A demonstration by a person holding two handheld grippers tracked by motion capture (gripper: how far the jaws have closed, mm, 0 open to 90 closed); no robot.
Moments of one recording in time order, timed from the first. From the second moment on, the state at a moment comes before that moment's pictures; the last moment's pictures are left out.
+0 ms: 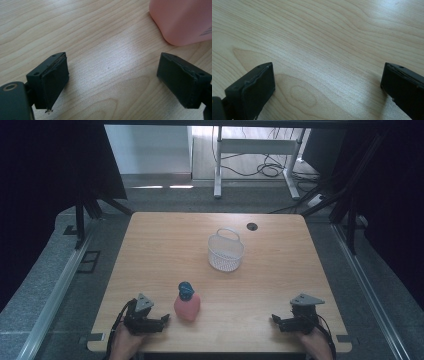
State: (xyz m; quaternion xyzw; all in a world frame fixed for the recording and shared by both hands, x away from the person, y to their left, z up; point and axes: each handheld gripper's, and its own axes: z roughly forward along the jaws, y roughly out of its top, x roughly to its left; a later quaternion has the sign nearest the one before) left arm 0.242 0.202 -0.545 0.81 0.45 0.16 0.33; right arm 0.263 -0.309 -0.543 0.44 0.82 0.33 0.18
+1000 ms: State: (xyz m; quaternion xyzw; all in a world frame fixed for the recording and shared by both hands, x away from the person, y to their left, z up) left arm 0.244 0.200 -0.543 0.81 0.46 0.16 0.33; right arm 0.263 -0.310 -0.543 0.43 0.82 0.33 0.18
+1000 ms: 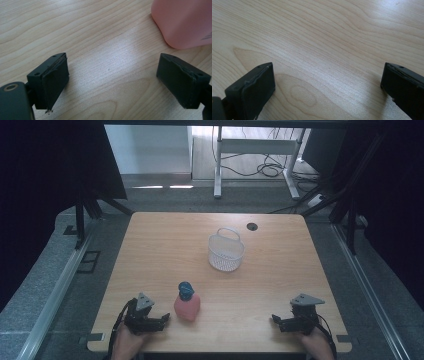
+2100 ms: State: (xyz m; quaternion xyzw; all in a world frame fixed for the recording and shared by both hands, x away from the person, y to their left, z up) left arm 0.228 0.188 -0.515 0.83 0.40 0.13 0.35; right arm 0.263 -0.310 -0.543 0.43 0.82 0.33 0.18
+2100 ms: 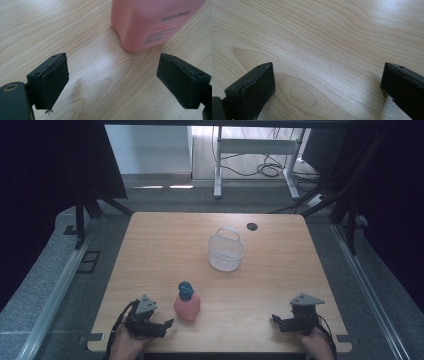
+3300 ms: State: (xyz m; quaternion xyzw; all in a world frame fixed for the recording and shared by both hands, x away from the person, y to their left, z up) left arm 0.223 0.164 -0.468 0.83 0.36 0.11 0.42; right arm 0.263 -0.309 -0.543 0.44 0.82 0.33 0.18
